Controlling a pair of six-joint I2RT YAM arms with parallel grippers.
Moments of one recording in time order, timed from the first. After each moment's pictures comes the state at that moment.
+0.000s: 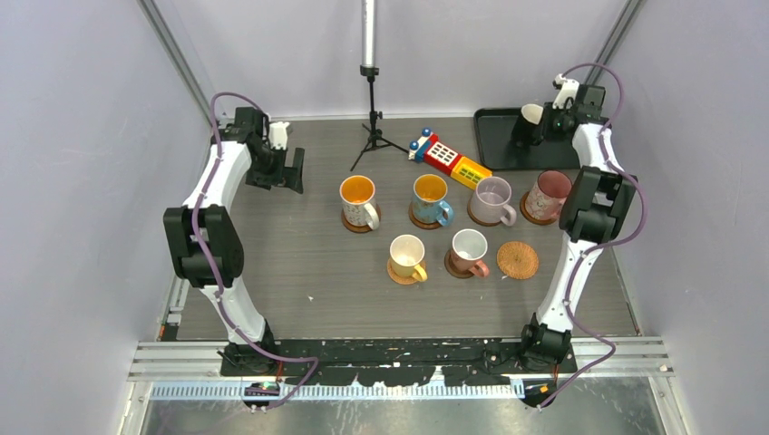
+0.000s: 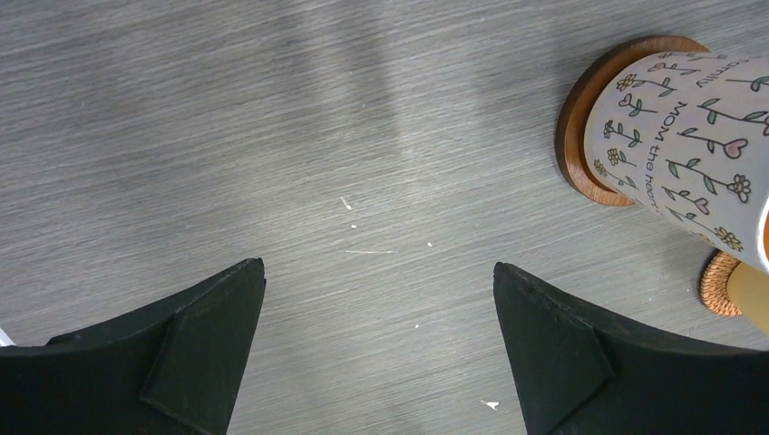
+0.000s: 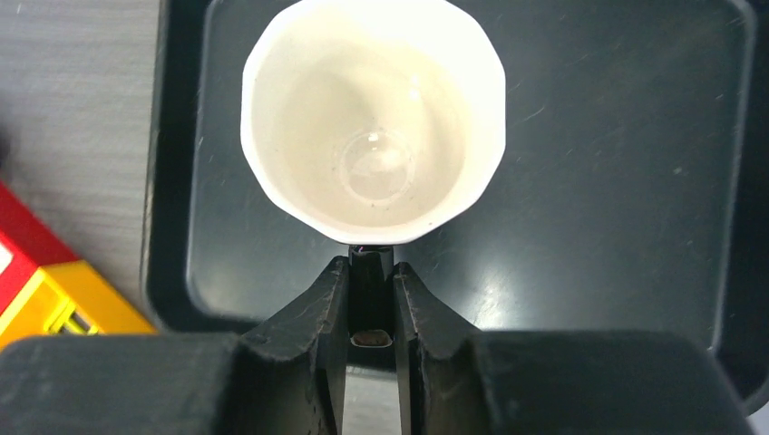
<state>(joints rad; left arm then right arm) 0.01 1.83 1.61 -0.92 0.23 0.16 -0.27 2.31 2.04 -0.43 -0.35 -0.15</state>
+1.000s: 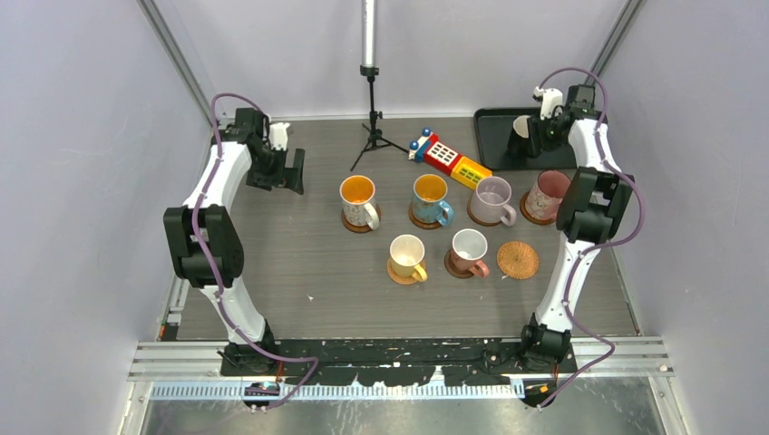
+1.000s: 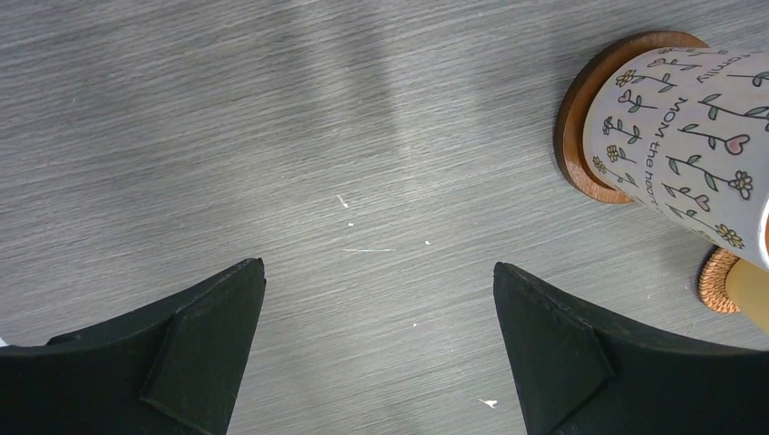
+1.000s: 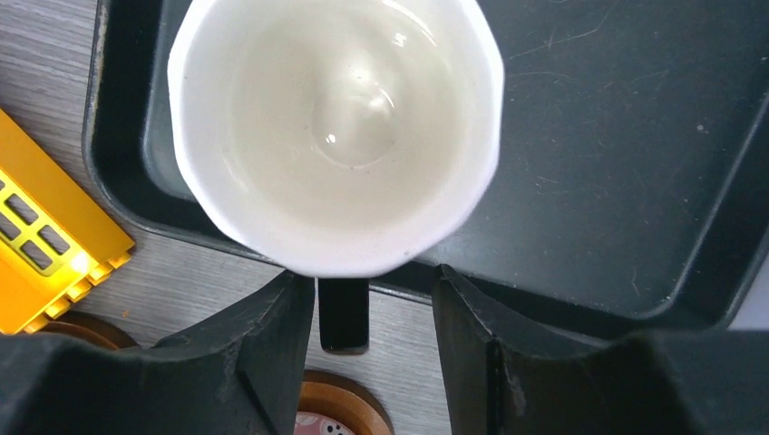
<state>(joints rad) 0.01 1.83 1.60 -0.92 0.24 0.16 -0.24 2.27 2.04 -0.69 -0.29 -0.46</state>
